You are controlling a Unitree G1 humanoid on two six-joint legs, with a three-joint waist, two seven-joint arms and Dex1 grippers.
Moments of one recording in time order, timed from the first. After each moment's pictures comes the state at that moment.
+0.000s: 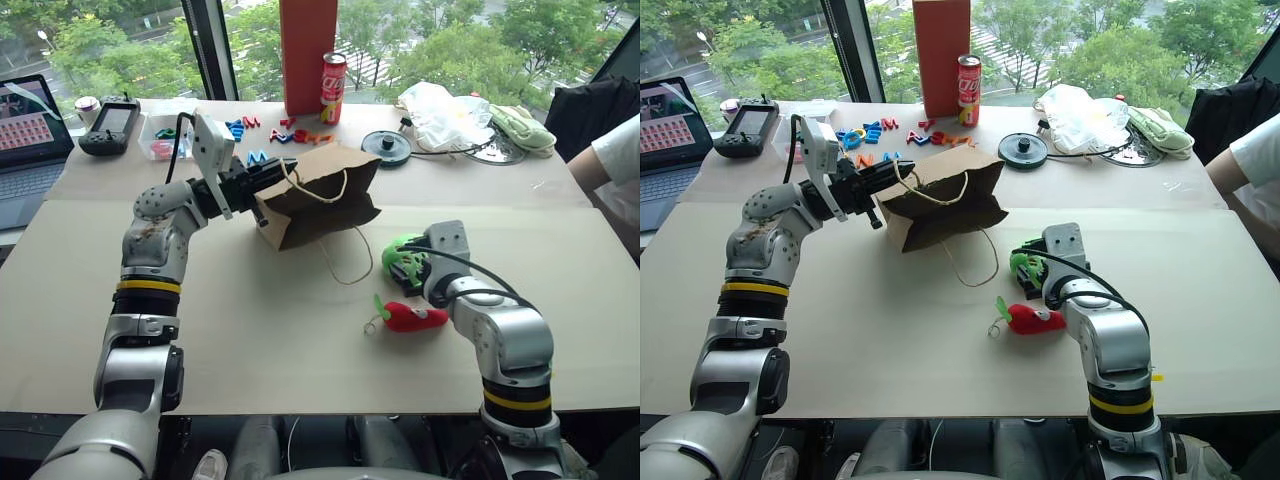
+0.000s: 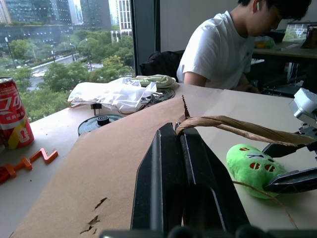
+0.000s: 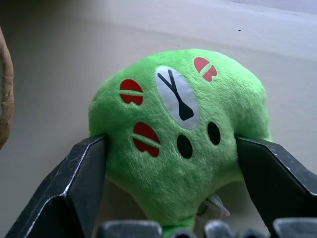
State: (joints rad) left arm -0.81 0.43 0.08 0.39 -0.39 0.21 -1.03; right arm -0.35 -0.24 -0.04 -0.43 0.13 1.23 0.10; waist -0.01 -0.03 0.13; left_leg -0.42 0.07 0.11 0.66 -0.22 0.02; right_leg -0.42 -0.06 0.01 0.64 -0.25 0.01
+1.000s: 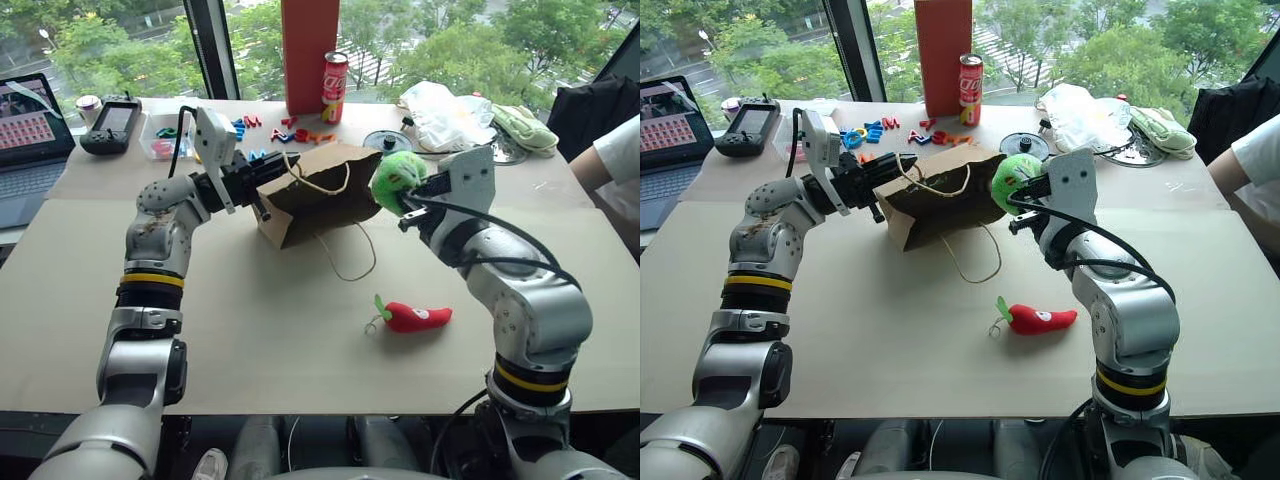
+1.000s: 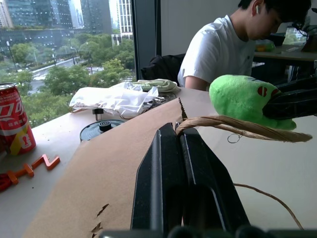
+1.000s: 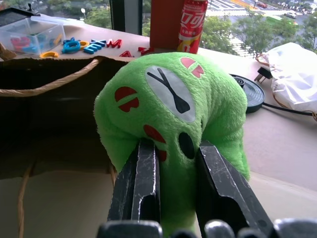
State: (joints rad) left arm -0.85 0.41 0.08 0.43 -0.39 0.19 -1.04; right arm -0.56 -0.30 -0.09 -0.61 0.25 1.15 0.22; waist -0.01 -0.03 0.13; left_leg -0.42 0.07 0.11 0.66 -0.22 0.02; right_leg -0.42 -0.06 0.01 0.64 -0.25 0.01
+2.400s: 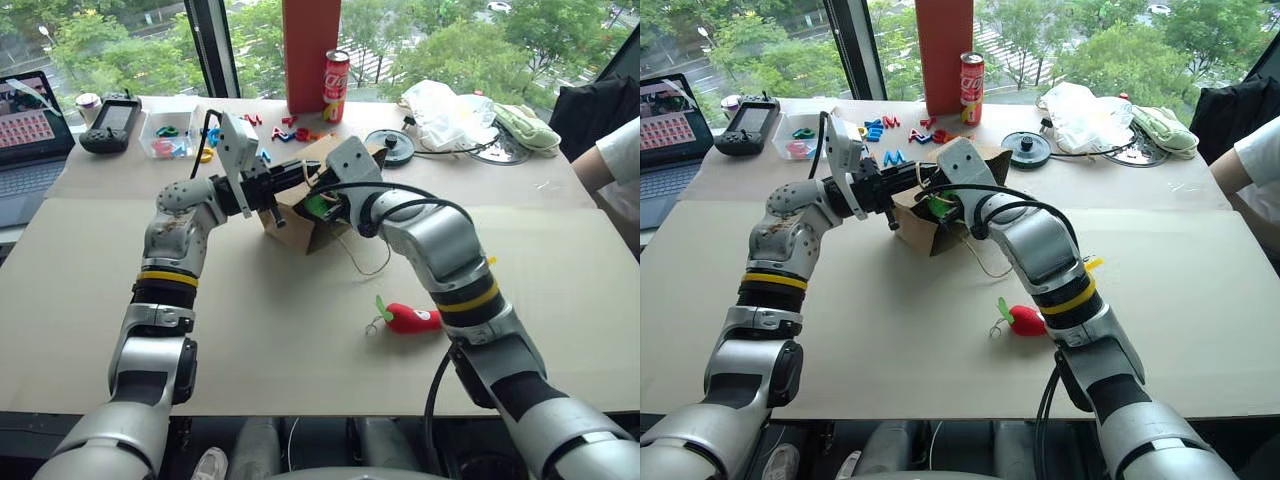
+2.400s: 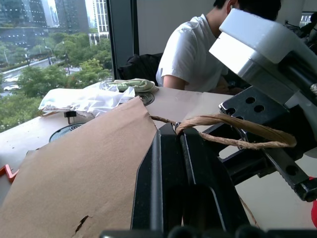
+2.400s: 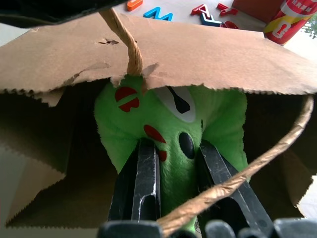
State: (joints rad) left arm -0.87 0.37 0.04 0.45 -0.39 0.18 -1.09; right arm -0.93 -0.22 0.32 0.01 0.12 1.09 0.22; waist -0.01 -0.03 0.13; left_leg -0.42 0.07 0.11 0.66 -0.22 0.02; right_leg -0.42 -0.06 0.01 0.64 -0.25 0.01
